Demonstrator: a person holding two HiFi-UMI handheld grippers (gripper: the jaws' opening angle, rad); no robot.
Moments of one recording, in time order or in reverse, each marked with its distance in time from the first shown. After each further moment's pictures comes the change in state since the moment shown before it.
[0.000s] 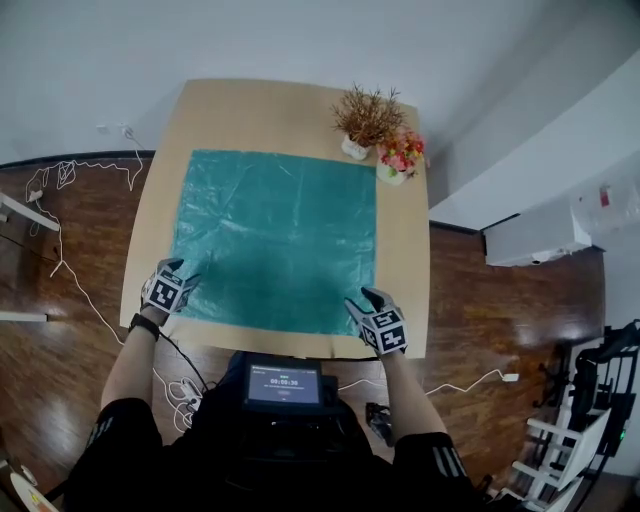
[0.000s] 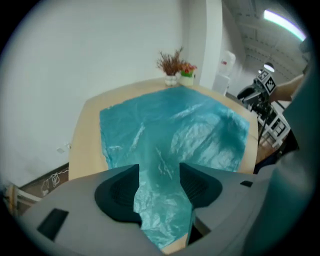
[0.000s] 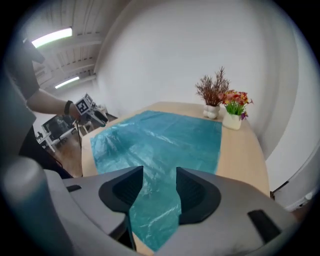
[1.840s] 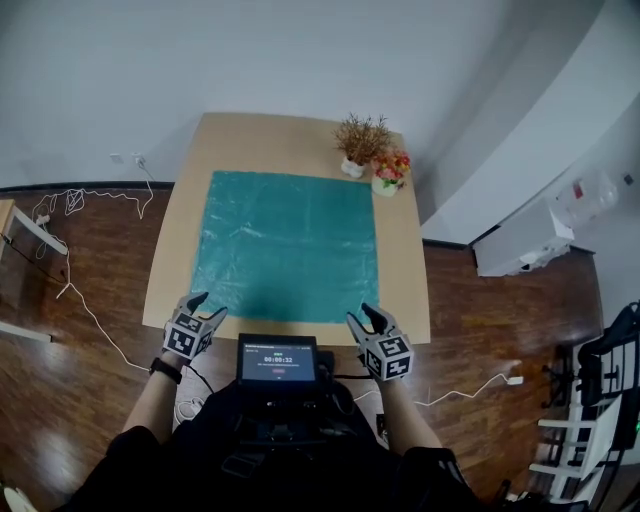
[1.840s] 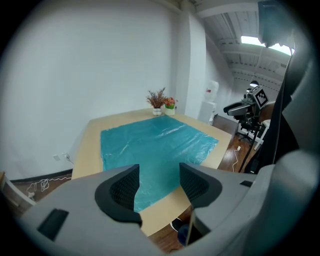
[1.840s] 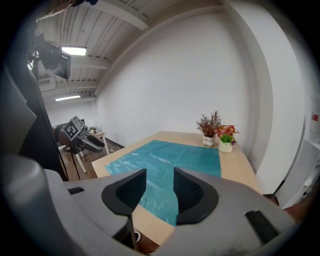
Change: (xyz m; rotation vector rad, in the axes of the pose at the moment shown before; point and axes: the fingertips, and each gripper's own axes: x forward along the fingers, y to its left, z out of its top) left arm -0.127 -0.094 -0.031 0.005 -0.307 -0.039; right arm -0.112 0.126 0.045 0.042 -0.333 -0.095
